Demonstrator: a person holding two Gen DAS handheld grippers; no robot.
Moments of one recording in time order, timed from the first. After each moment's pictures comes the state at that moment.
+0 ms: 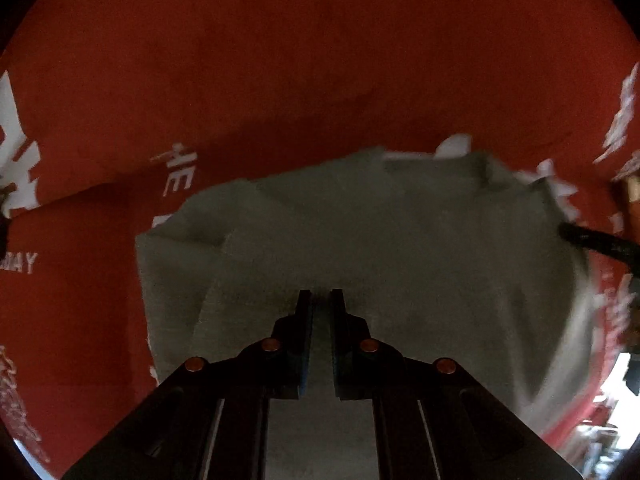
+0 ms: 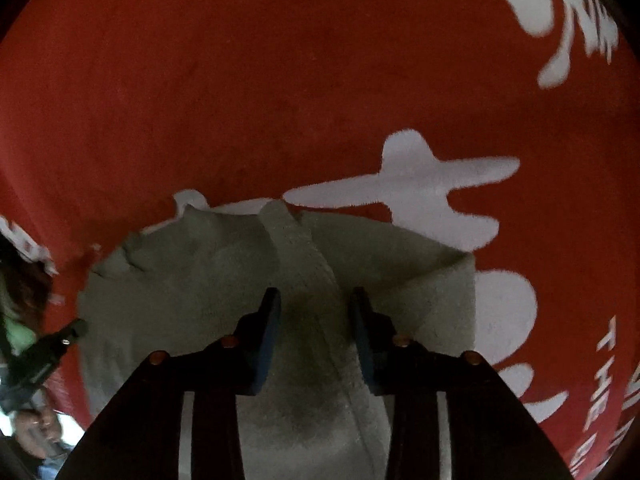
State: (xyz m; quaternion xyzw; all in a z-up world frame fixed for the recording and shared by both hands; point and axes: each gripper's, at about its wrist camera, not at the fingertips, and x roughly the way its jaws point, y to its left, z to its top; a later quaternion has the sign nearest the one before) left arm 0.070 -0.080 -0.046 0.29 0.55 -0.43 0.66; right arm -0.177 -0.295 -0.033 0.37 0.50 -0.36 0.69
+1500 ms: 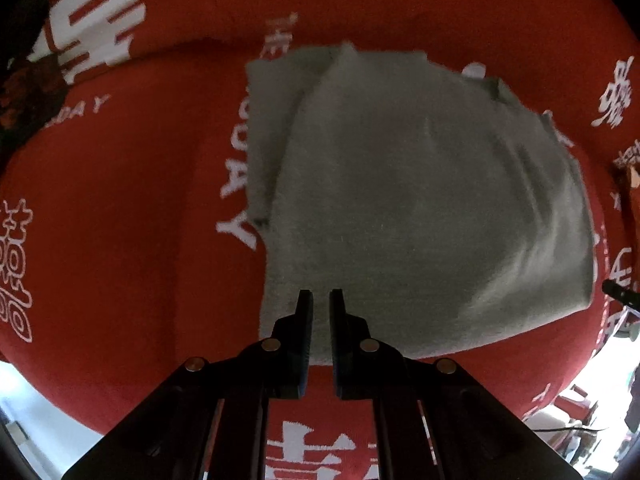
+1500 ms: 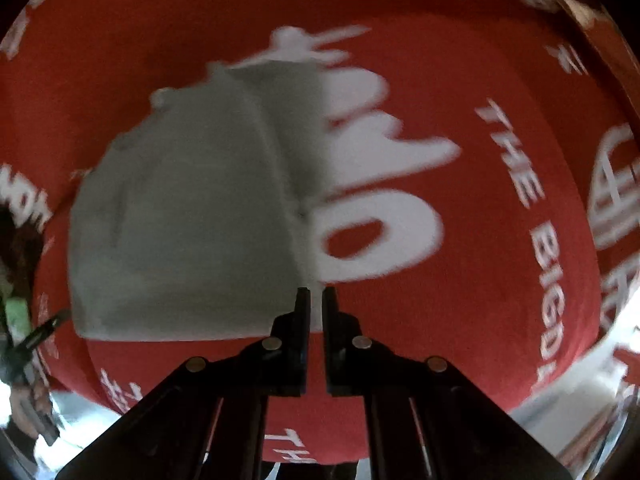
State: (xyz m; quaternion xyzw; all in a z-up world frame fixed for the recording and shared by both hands) left arm 0.030 0.080 -0.027 0.26 0.62 -0.39 0.63; right arm -0.308 -0.161 0.012 0.45 0.50 -0.34 0.66
